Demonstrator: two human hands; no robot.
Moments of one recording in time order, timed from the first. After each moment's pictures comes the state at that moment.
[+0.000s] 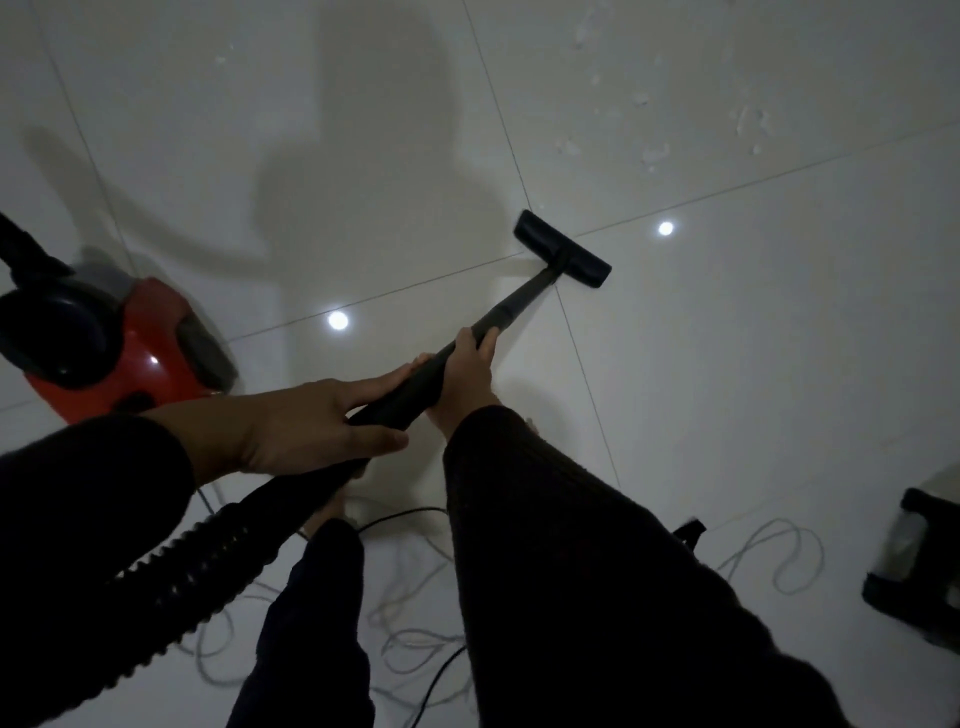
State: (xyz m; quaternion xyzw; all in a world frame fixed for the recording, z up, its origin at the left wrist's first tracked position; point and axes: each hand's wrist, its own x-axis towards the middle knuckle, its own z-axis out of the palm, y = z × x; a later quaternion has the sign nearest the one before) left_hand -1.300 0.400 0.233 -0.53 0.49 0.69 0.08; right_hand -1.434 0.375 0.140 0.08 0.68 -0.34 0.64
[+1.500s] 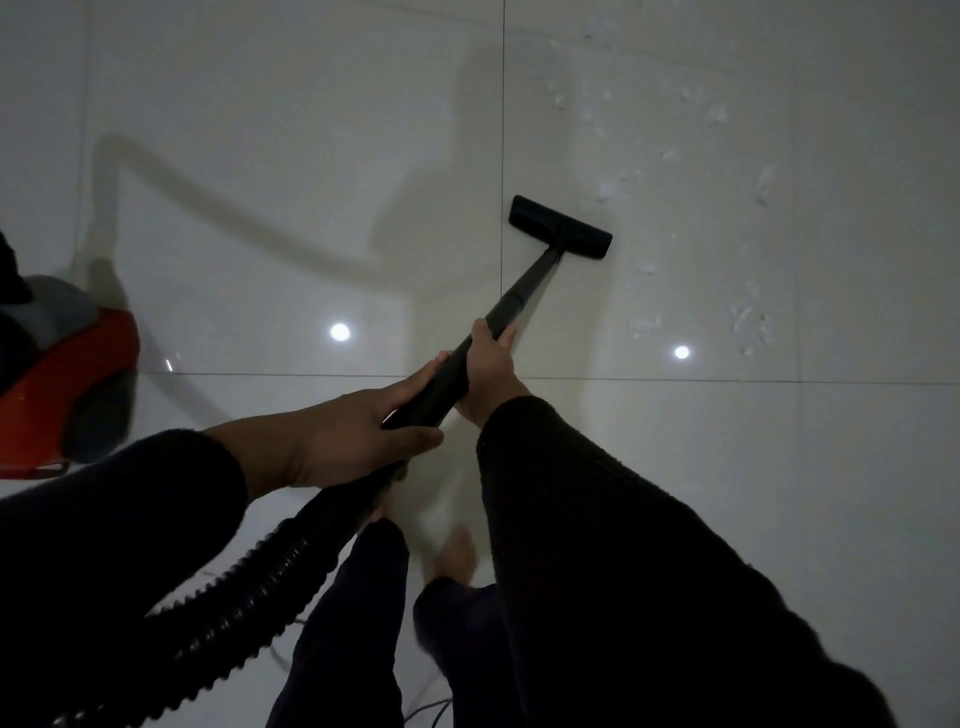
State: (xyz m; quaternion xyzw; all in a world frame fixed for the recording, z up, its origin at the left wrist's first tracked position) left_hand -1.425 0.201 0.199 -0.59 0.36 0.71 -0.14; right_hand -1.534 0.105 0.114 -0.10 0.67 -0.18 0.71
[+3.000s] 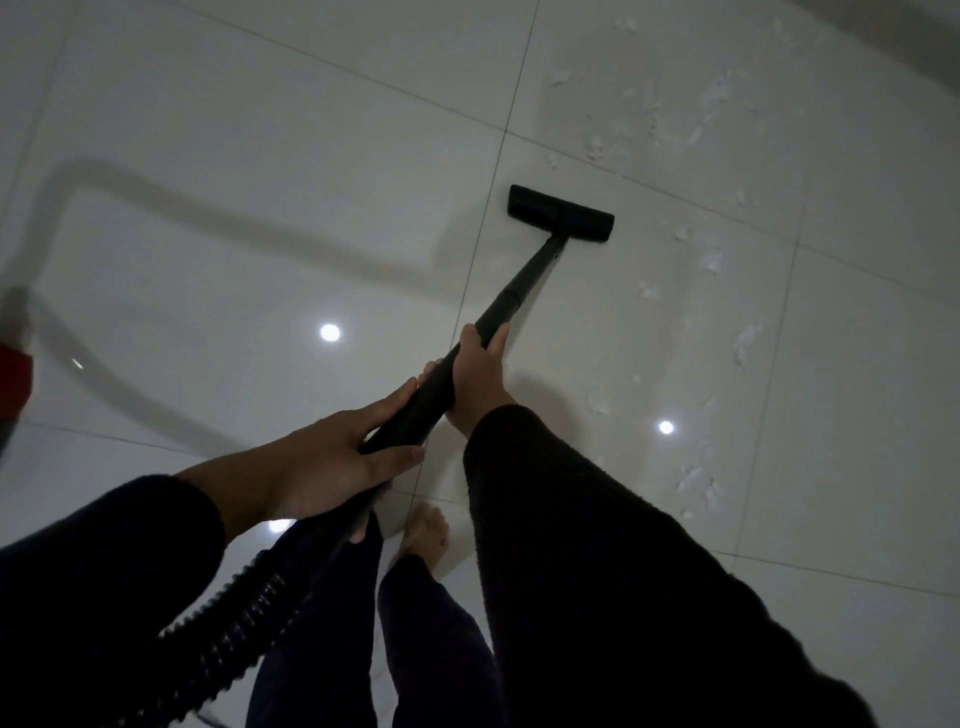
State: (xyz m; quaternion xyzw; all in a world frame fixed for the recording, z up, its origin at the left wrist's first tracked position) left_hand -1.435 -0.042 0.185 -0.63 0.20 0.71 -0.24; right_hand -1.514 -0.166 0.090 -0.21 0.66 -0.09 0.71
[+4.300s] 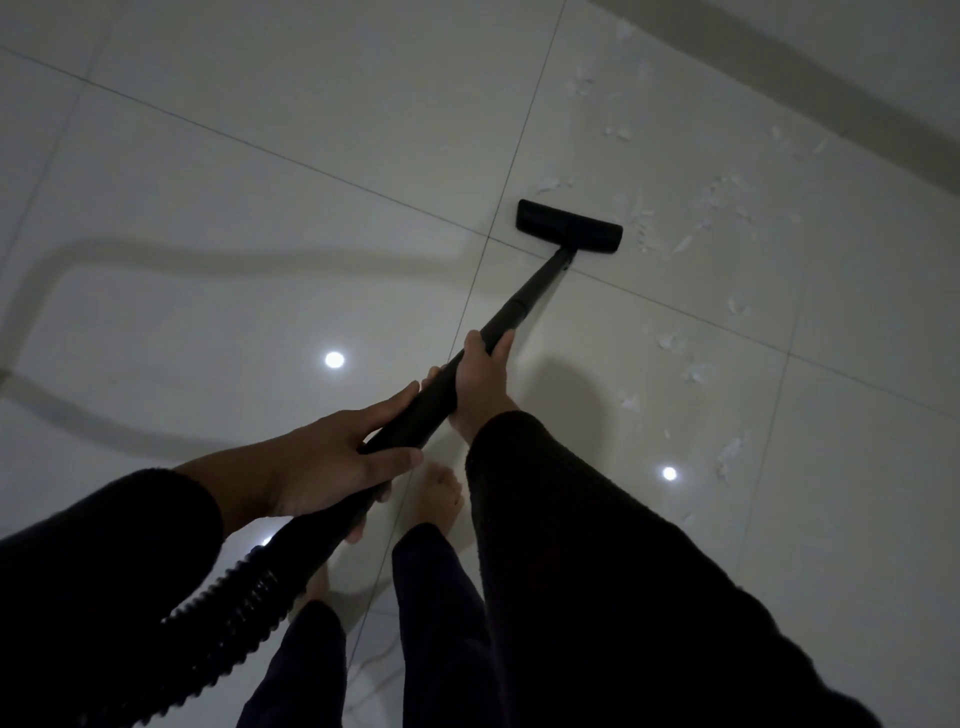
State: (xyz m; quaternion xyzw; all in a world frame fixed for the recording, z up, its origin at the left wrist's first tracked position) left_hand -1.342 -0.239 0.185 -0.63 0.17 0.72 -0.24; right_hand -1.417 -0.366 0.089 -0.22 0.64 -0.09 0.73
